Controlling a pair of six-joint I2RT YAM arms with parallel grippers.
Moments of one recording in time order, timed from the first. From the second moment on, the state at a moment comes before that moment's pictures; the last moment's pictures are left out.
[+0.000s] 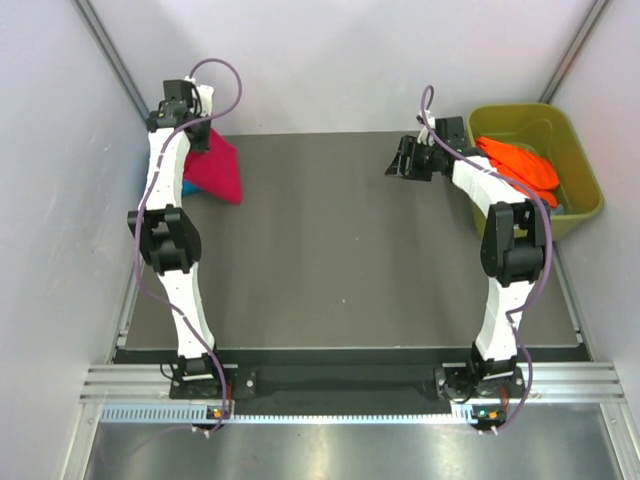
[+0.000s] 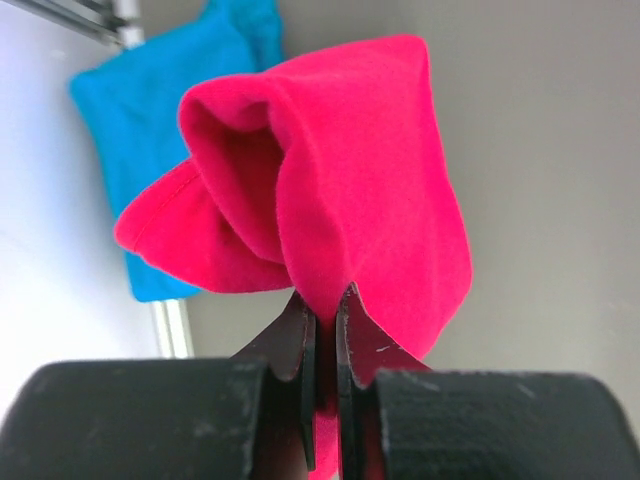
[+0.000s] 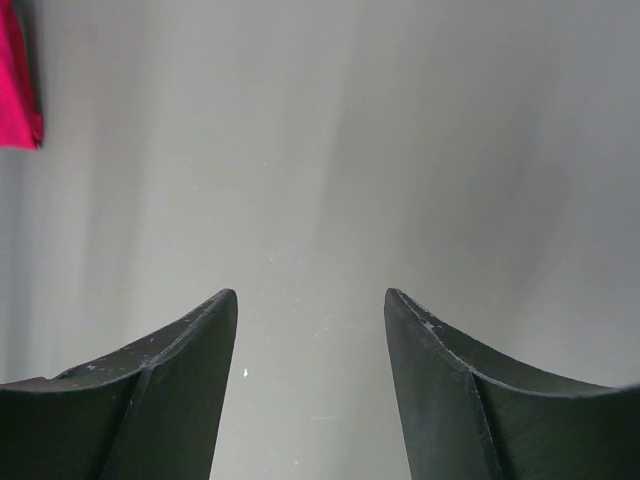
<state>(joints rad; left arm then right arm) 0.09 2.23 2.35 -0.92 -0.01 0.24 0.15 2.03 1.67 -0.36 -0.44 0.28</state>
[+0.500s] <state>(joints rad) 0.10 2.35 2.45 -0.83 -0.17 0.27 0.15 2.03 1.63 -0.33 -0.46 0.29</state>
